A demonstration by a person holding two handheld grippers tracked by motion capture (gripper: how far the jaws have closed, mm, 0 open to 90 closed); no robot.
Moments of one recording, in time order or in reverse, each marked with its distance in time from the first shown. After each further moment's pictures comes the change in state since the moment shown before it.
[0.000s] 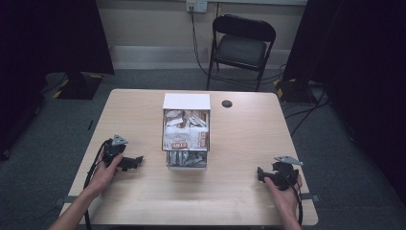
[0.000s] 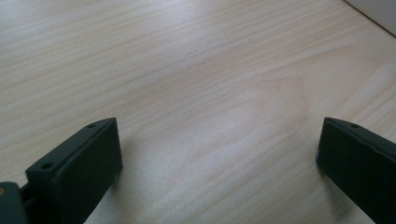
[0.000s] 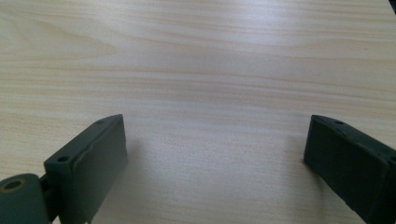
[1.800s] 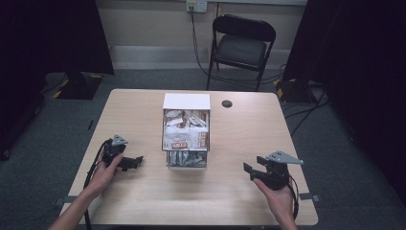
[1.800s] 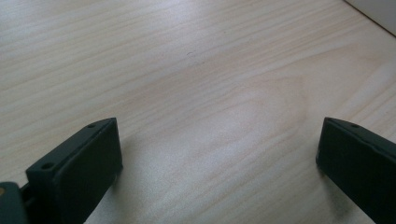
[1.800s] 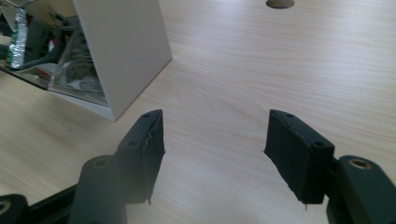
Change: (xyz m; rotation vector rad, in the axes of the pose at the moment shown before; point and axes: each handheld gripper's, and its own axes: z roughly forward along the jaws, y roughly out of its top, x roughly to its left) left arm 0.000 0.000 0.000 -0.001 0.000 -0.003; right arm 0.046 0.034 -0.061 -0.177 0.356 -0.124
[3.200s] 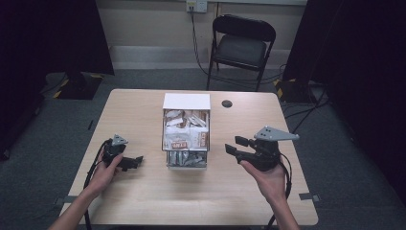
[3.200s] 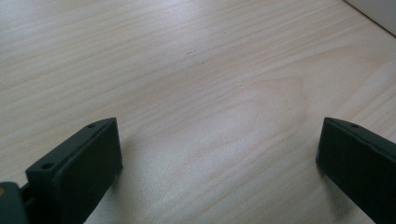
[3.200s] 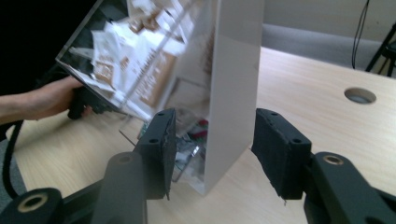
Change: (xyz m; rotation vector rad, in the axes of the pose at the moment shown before) left arm 0.000 0.000 0.000 0.000 0.000 0.000; right arm 0.053 0.096 -0.024 -0.097 0.241 -0.105
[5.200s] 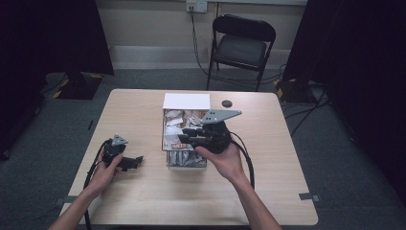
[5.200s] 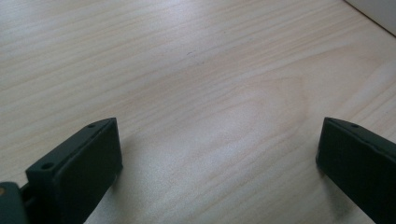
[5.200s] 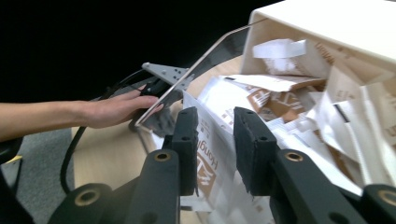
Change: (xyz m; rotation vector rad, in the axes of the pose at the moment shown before) left arm -0.001 0.000 0.000 -0.004 -0.002 -0.009; right arm 0.055 0.055 0.094 0.044 0.283 -0.155
